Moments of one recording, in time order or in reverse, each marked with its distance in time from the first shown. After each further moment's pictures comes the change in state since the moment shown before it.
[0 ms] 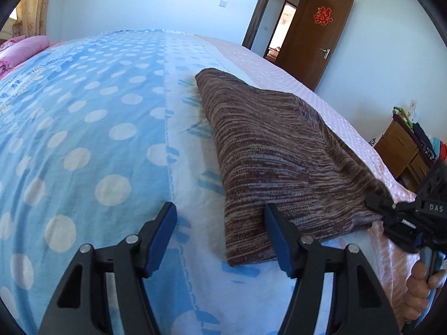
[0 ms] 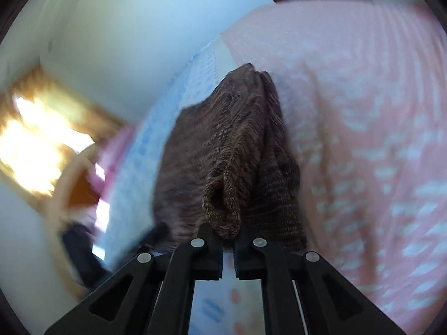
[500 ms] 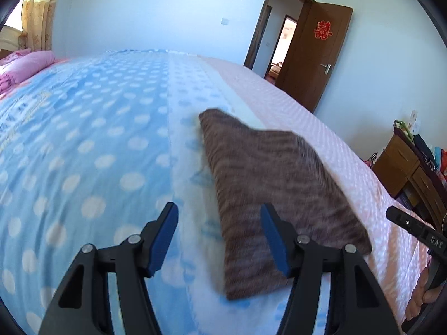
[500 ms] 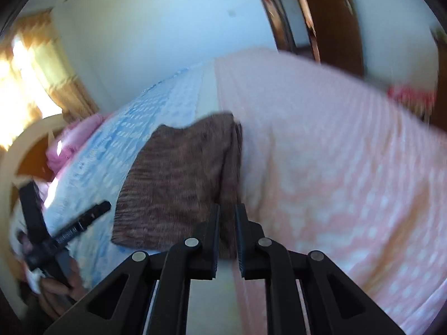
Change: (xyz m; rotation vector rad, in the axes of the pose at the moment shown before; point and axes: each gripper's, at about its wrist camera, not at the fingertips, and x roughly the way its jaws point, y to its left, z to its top) left arm -0.018 -0.014 0.047 0.020 -0.096 0.035; right arm -0.040 0.088 -0.003 -0.616 -0.166 -0.441
